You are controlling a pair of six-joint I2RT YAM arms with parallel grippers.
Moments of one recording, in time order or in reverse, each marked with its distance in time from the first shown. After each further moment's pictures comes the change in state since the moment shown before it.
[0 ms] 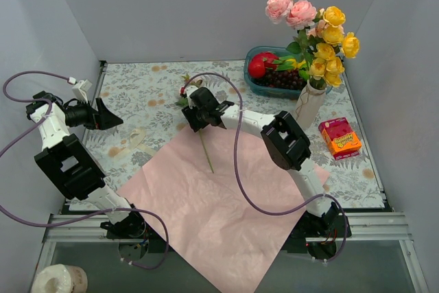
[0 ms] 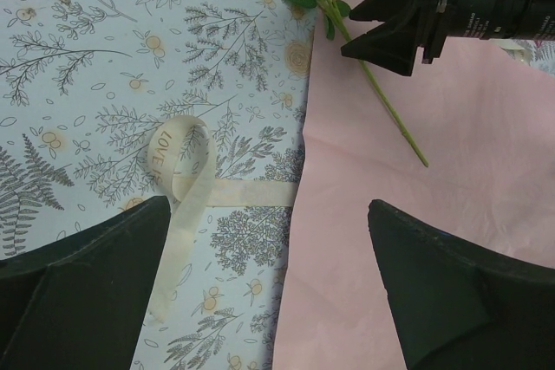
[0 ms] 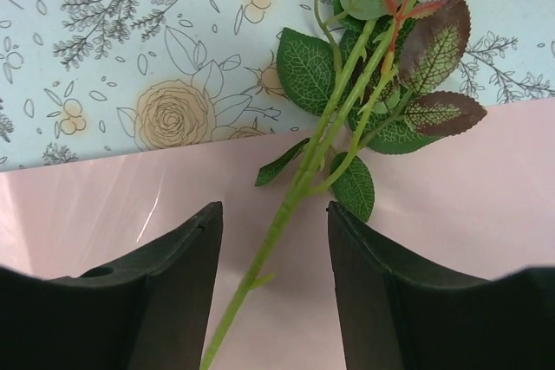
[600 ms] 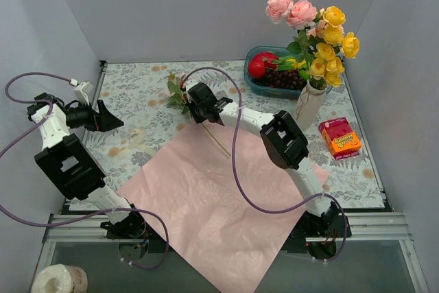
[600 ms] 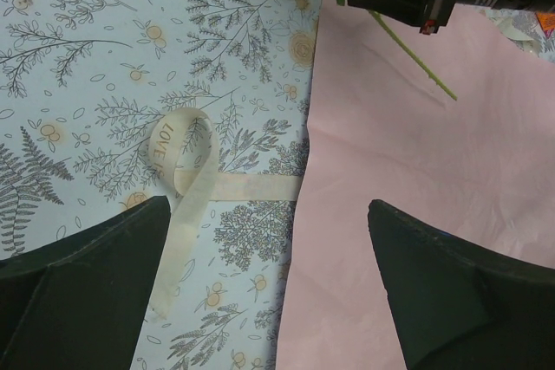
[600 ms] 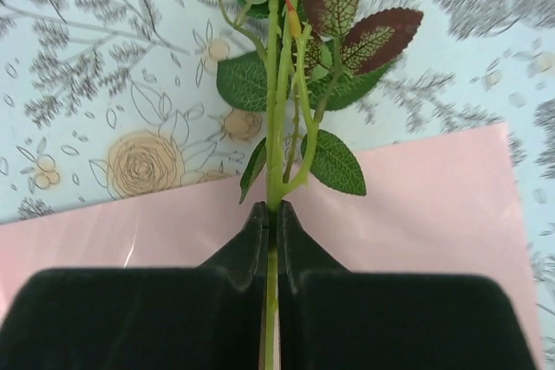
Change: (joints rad) left arm 0.000 0.000 -0.022 0.007 -0.015 0.019; right arm -0.007 0.048 0.061 0.005 0.065 0.027
